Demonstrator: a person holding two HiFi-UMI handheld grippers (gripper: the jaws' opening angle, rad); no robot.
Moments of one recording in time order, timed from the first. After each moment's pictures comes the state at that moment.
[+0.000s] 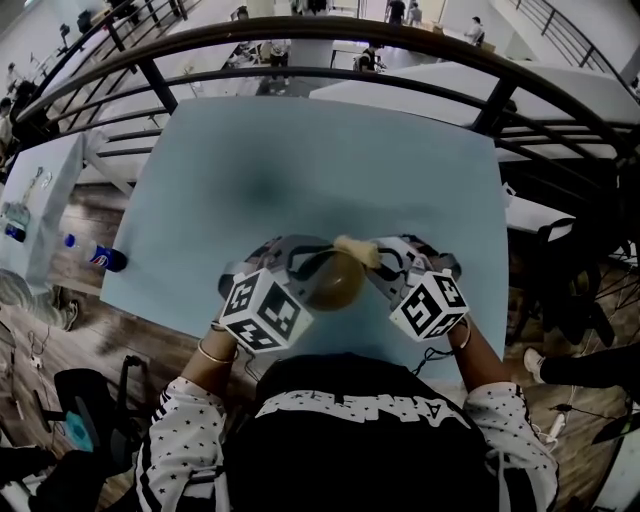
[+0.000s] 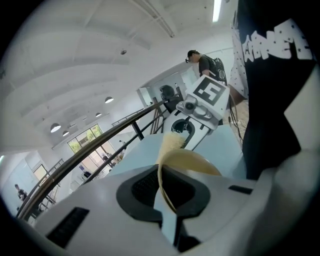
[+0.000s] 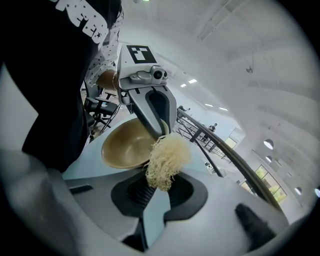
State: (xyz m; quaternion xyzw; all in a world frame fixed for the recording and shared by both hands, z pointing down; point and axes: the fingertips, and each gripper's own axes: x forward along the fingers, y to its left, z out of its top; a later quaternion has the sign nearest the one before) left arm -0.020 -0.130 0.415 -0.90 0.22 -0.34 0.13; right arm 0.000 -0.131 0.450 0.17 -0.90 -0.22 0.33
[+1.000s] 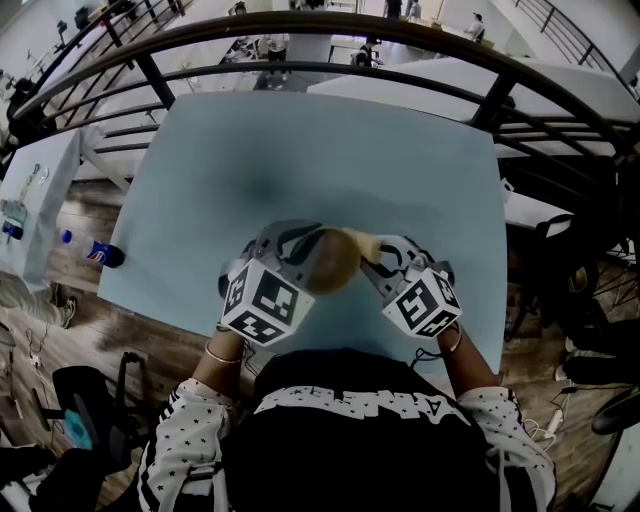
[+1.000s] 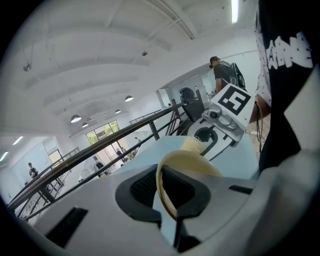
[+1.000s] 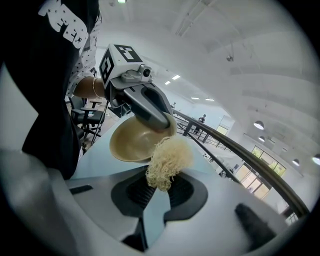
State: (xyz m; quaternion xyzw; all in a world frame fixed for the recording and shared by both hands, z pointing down) left arm -0.035 -0.154 0.403 -0.89 0.33 -0.30 0.09; right arm 0.004 -0.135 0.459 0.23 -0.91 -0.14 0.31
